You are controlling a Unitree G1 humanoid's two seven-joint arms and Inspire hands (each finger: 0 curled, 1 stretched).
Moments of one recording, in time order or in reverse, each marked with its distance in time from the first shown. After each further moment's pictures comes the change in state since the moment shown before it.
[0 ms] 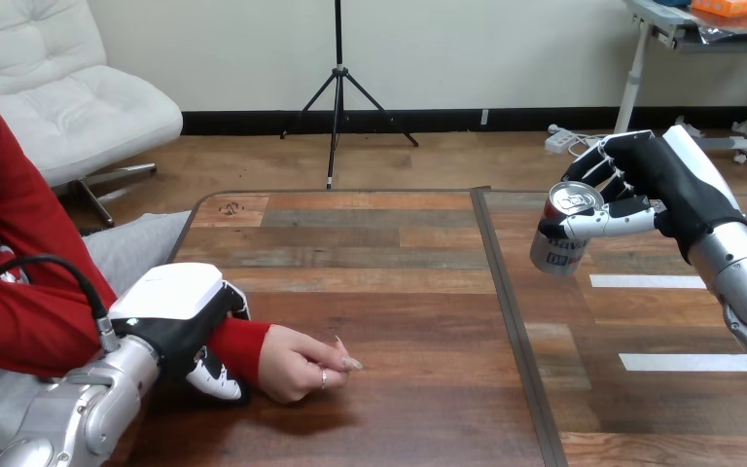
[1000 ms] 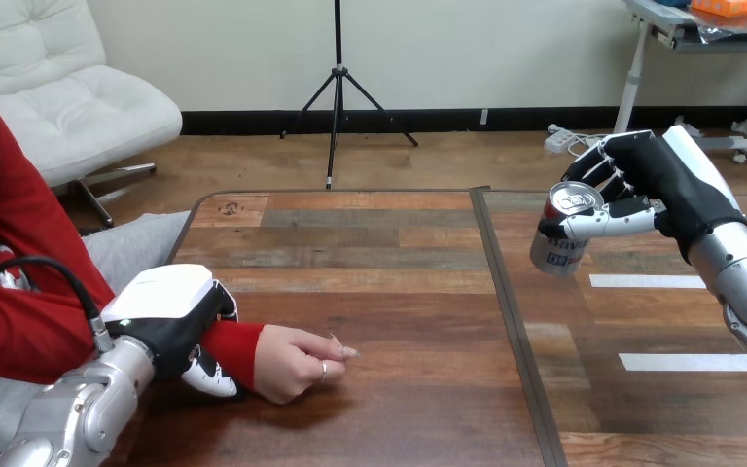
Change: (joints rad) left arm 0.000 -0.003 0.000 -0.003 -0.036 0.037 -0.007; right arm 0.000 0.000 0.000 0.000 0.000 0.000 0.000
